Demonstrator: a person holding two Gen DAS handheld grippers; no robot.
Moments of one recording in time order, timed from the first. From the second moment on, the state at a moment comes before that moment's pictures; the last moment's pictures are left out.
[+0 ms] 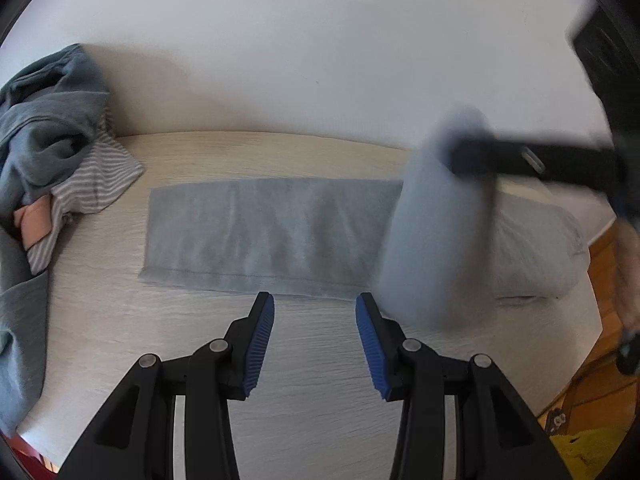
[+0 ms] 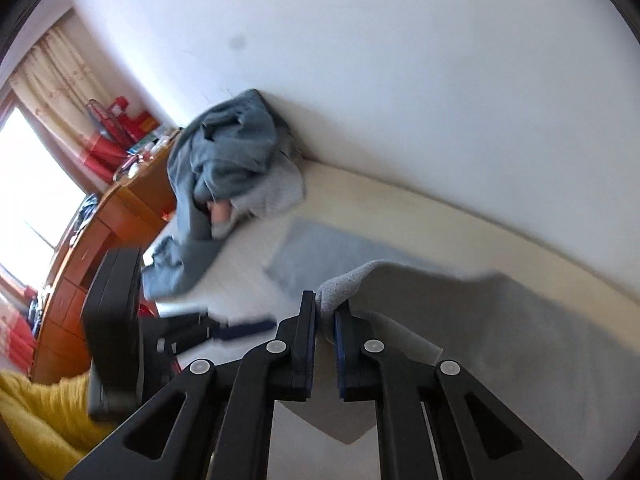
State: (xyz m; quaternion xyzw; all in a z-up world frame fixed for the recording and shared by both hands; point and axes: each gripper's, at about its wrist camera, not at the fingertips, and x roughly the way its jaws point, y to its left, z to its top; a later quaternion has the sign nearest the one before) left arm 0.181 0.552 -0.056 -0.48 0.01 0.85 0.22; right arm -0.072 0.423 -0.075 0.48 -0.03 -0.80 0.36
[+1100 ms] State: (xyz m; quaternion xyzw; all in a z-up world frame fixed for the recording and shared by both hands) left arm 0.139 0.607 -0.088 -0.51 0.07 0.82 0.26; right arm -0.025 0.561 -0.159 0.56 -0.11 -0.81 0.11
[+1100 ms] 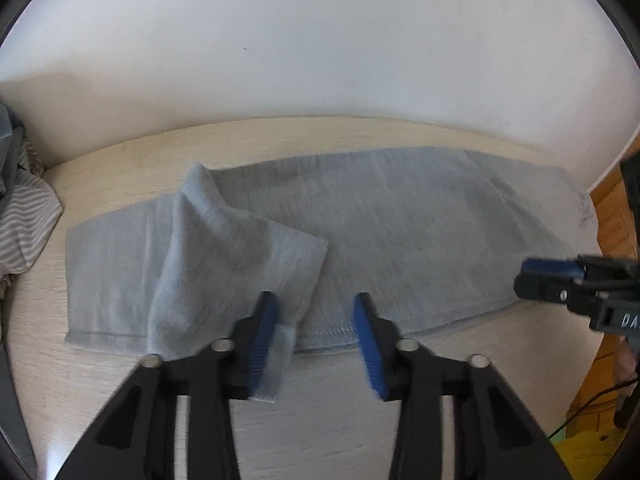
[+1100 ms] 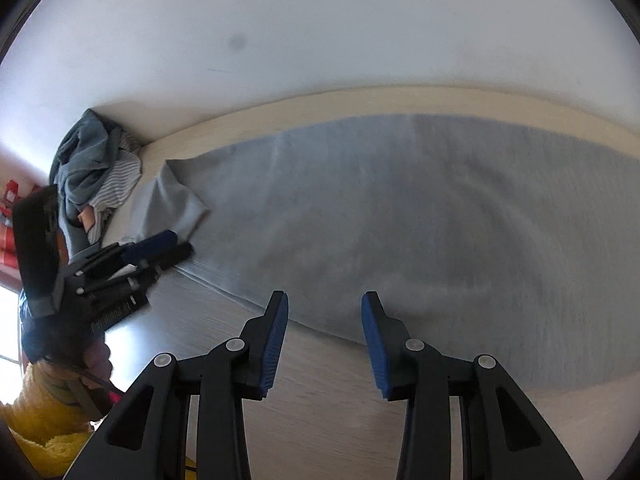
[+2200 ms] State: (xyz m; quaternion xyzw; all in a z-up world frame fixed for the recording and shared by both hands) left arm 0.116 0.542 -0.074 -0.49 0.07 0.84 0.20; right arm -0.027 0.515 -0.171 0.56 -0.04 -0.82 0.12
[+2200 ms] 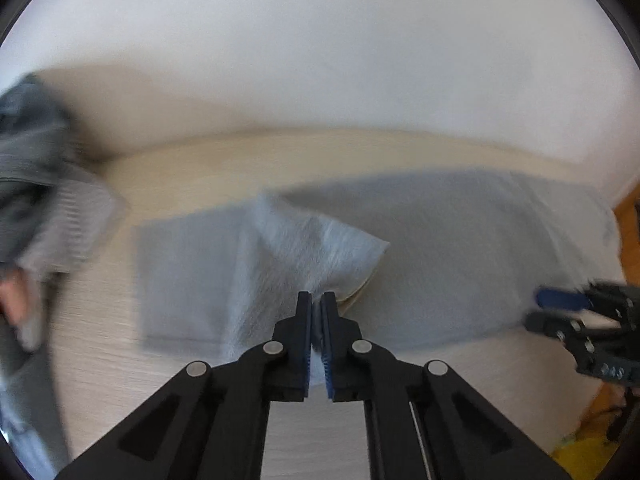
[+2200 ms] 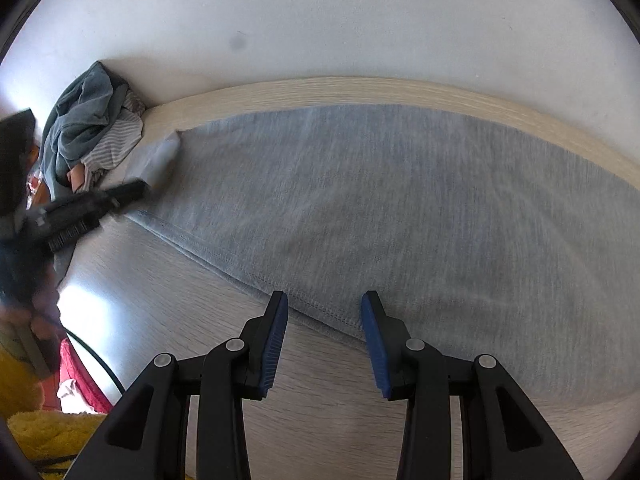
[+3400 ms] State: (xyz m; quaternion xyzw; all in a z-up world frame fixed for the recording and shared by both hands) left arm 0.089 0.524 -0.097 -0.52 0.09 0.84 0.12; right arm 0.009 0.624 -0.182 0.54 -0.10 -0.84 -0.02
